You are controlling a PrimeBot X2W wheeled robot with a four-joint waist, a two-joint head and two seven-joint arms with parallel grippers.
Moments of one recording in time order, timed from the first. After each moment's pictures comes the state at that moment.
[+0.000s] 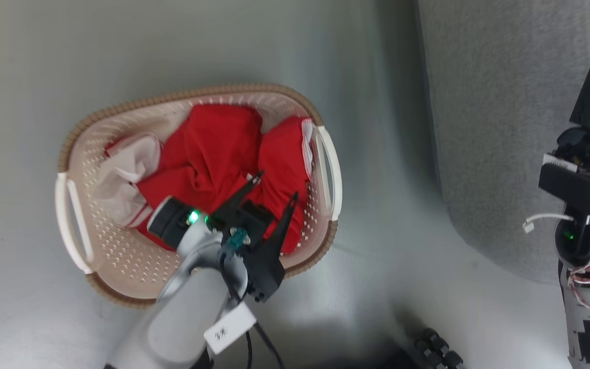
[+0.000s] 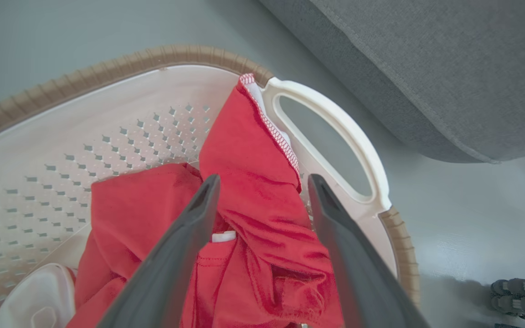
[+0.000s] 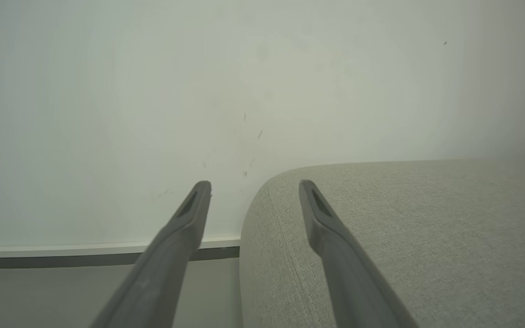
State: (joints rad) left arm -0.63 0.05 -0.61 0.65 -0.15 -0.02 -0.17; right arm -0.51 -0.13 0.05 -0.25 0.20 -0.08 -0.26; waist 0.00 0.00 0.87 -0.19
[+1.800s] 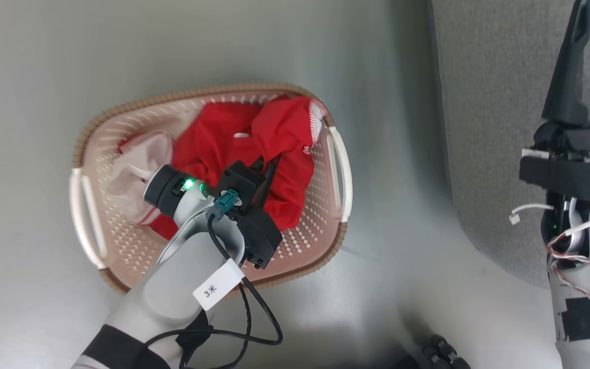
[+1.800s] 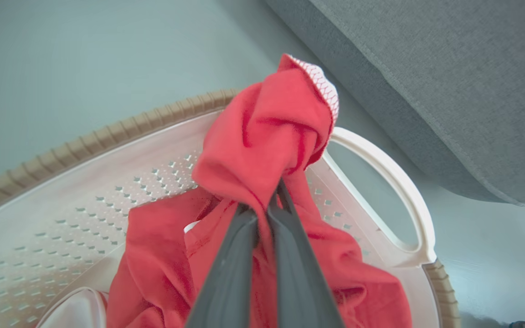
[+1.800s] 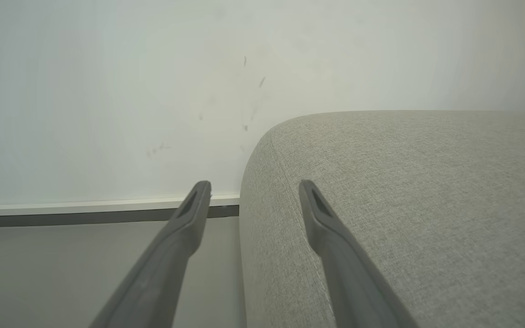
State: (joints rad) left arm -0.81 0.05 -0.73 0.82 -0.36 0.00 -0.24; right arm -0.58 -0.10 0.02 -0.05 0.16 -0.02 -0.26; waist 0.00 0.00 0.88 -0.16
